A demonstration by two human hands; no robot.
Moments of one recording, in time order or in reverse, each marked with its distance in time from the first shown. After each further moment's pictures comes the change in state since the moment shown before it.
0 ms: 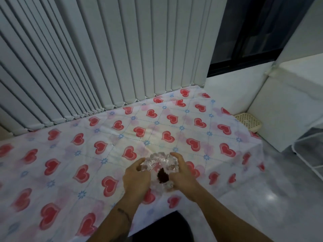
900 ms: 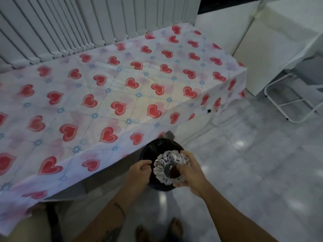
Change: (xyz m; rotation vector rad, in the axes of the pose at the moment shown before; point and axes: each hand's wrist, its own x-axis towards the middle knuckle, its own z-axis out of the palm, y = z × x) left_hand -0.112 -0.255 -0.083 0.077 -0.406 -0.195; right_hand -0.203 0.172 0.117 0.319 0.288 0.357
